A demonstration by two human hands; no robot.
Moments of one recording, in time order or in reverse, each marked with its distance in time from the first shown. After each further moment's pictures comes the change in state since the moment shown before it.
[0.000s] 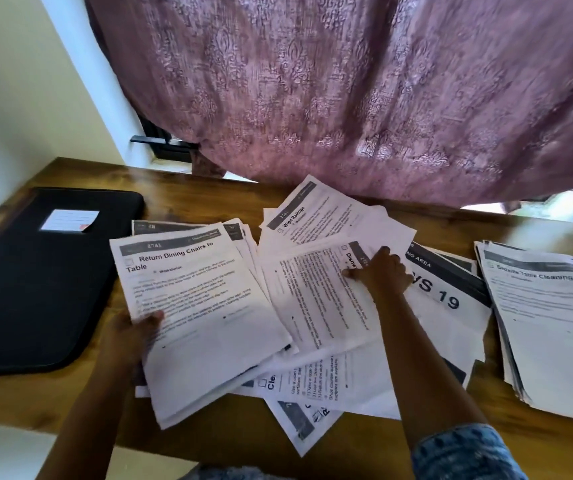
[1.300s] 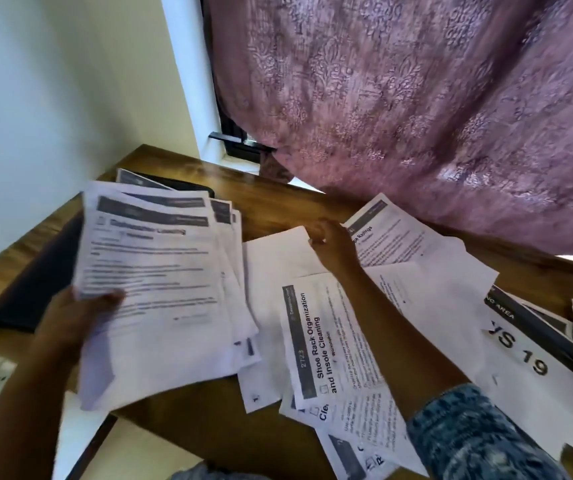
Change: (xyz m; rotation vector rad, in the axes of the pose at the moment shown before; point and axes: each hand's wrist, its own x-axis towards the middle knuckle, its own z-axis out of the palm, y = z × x) left_hand 0.035 0.042 -0.134 0.084 0.188 0.118; right_hand -0.008 -0.186 0.068 0.236 0.056 -0.807
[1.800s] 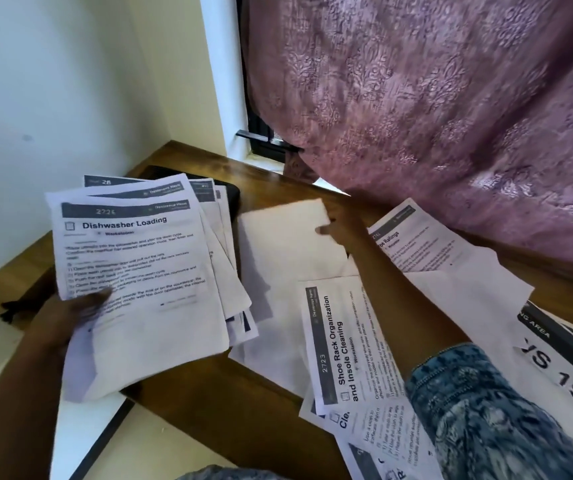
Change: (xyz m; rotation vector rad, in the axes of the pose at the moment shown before) left_hand 0.013 -0.002 -0.052 -0.042 -0.057 -0.163; right_hand 0.056 -0.029 0.003 0.073 -0.241 0.096
